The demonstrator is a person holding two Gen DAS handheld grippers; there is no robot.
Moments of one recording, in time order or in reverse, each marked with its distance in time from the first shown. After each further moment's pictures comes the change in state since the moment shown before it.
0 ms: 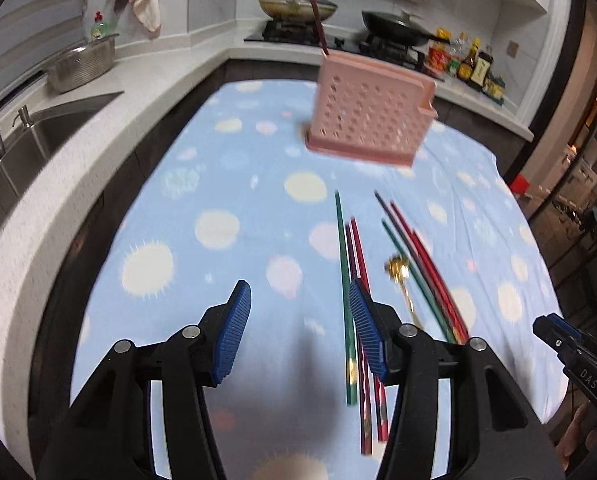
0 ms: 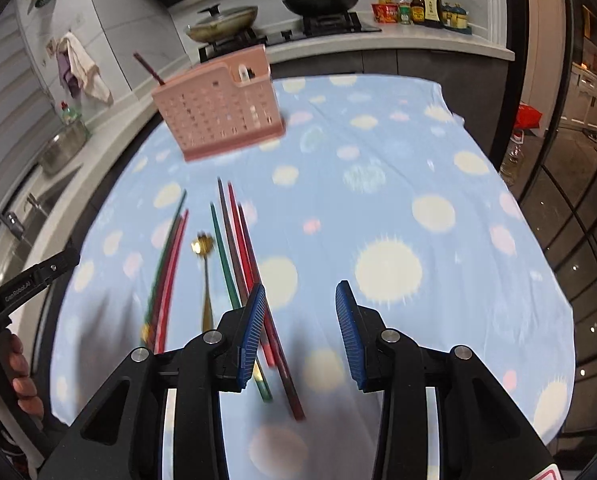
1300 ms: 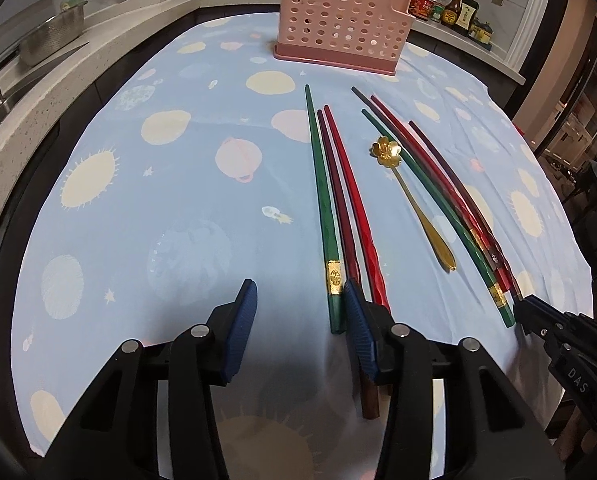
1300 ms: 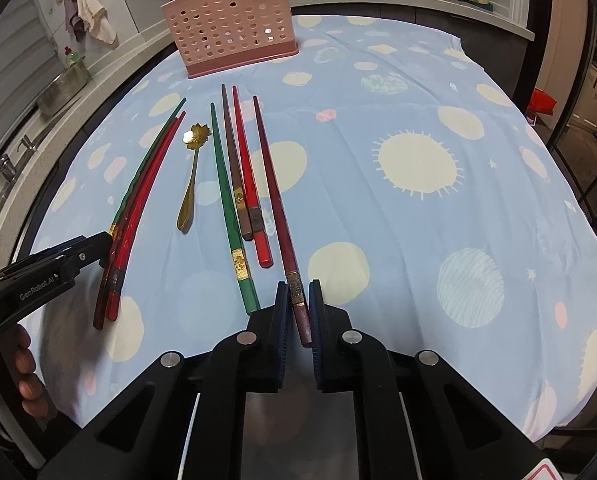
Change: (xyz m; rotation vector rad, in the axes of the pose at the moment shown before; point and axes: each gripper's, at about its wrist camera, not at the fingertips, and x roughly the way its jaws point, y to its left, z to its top) left arm 0.048 -0.022 -0.063 0.058 0.128 -0.027; right arm 0.039 0.007 -0.054 -0.077 0.097 -0.015
